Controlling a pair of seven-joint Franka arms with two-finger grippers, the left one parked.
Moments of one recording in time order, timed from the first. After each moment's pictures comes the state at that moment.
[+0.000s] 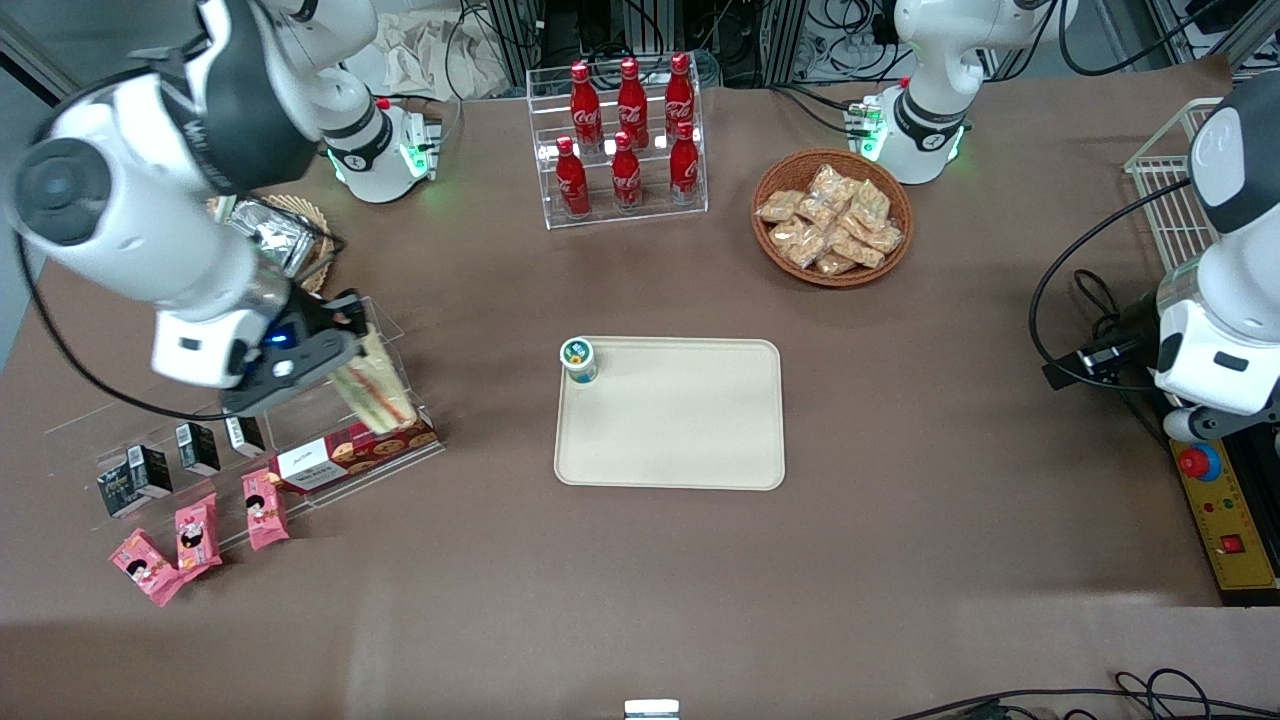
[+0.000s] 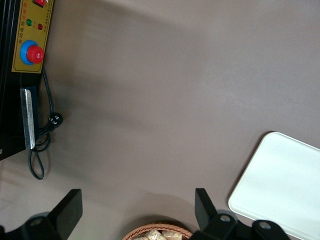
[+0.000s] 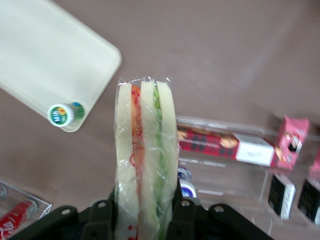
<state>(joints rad) 0.60 0.15 -0.30 -1.58 0.09 1.68 -0.31</state>
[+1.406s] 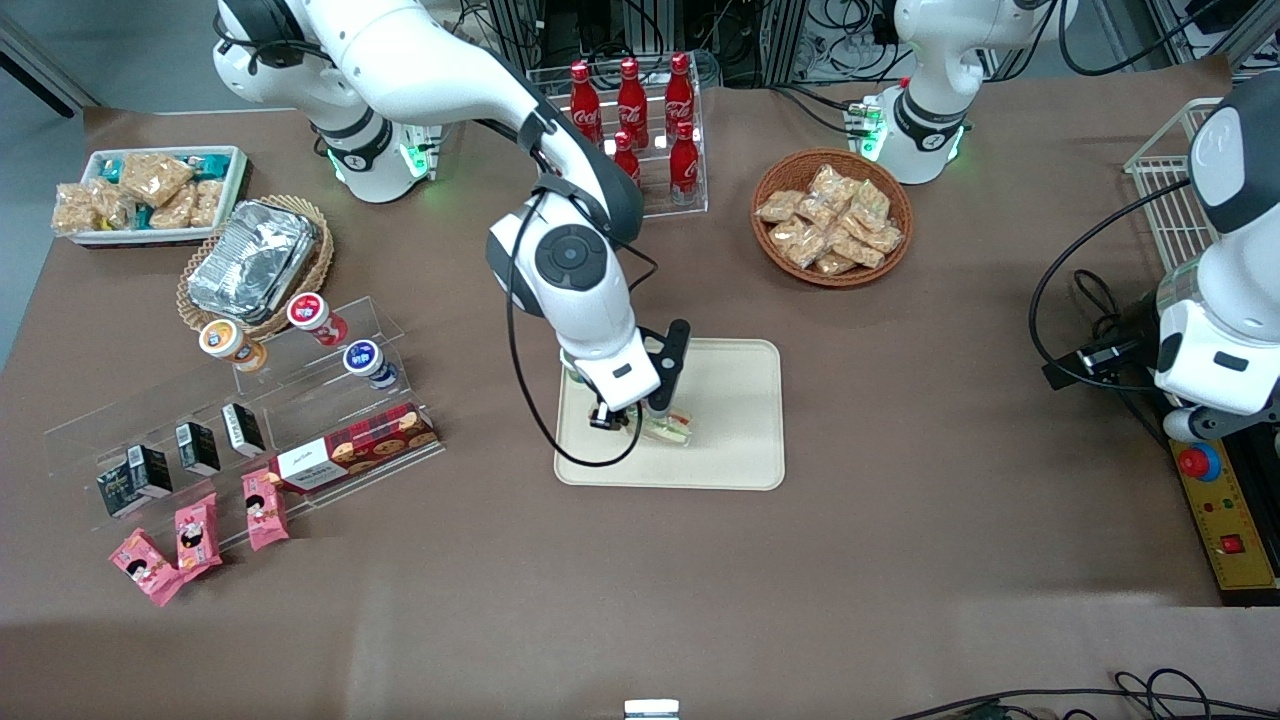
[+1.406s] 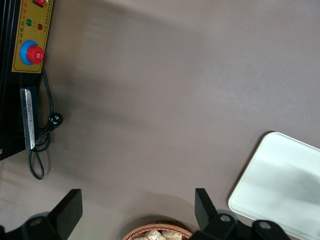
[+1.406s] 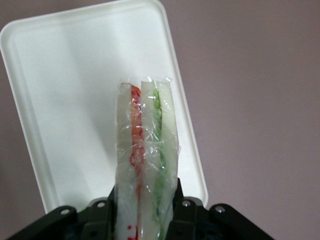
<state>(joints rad) 0.83 0.64 -0.15 -1.40 0.09 2.15 -0.61</state>
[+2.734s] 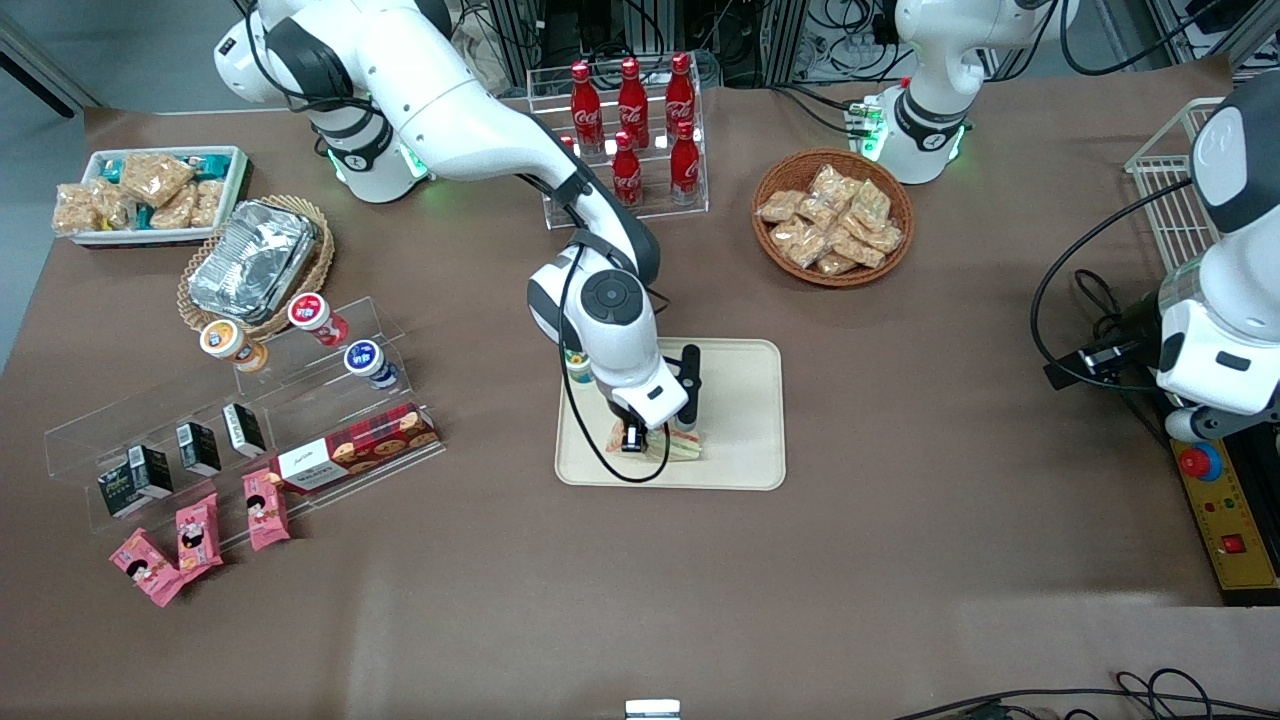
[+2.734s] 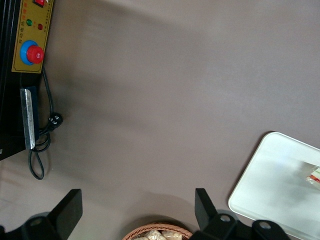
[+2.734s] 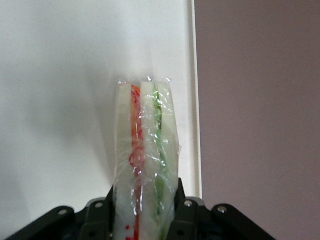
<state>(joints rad) 0.83 0.81 -0.14 -1.39 0.00 2.35 -0.72</state>
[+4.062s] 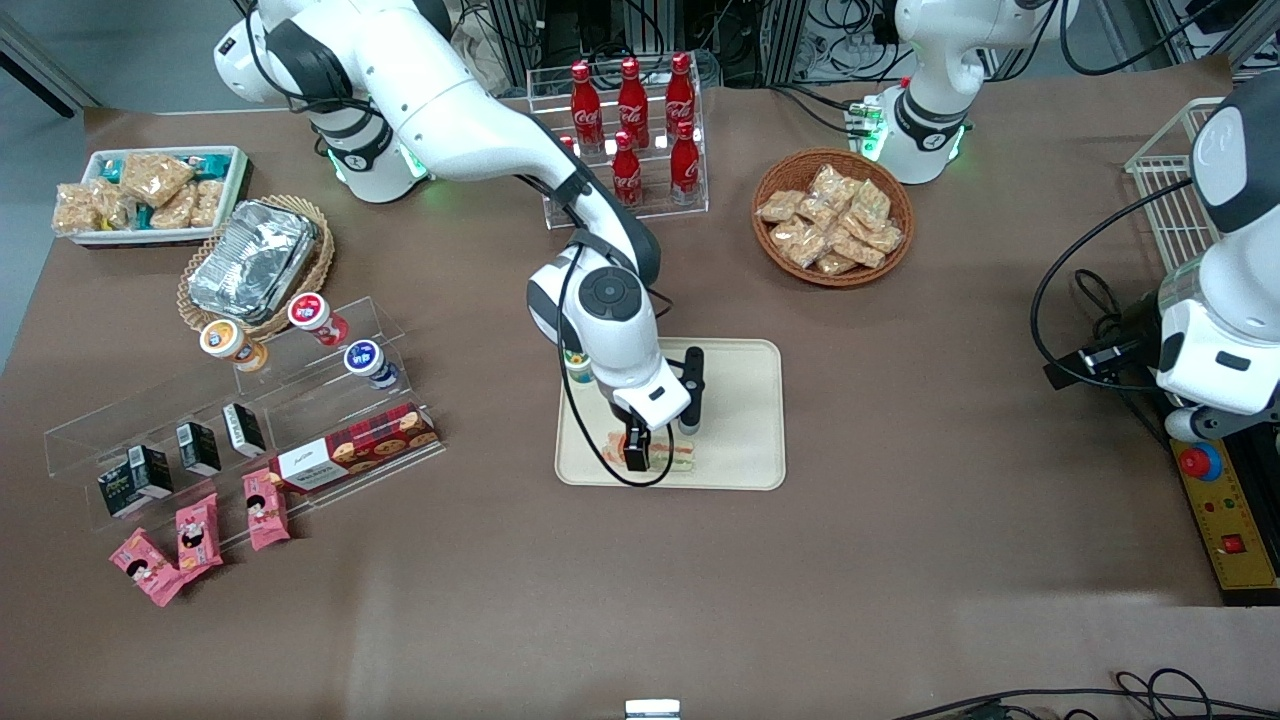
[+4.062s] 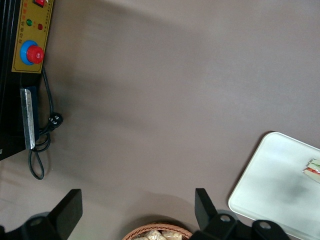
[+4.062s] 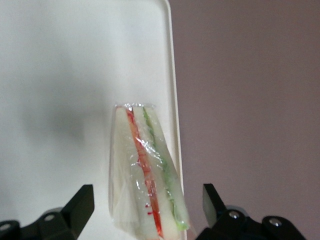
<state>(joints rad) 0.83 0.79 -0.14 -1.36 0.00 2.37 -0.68</state>
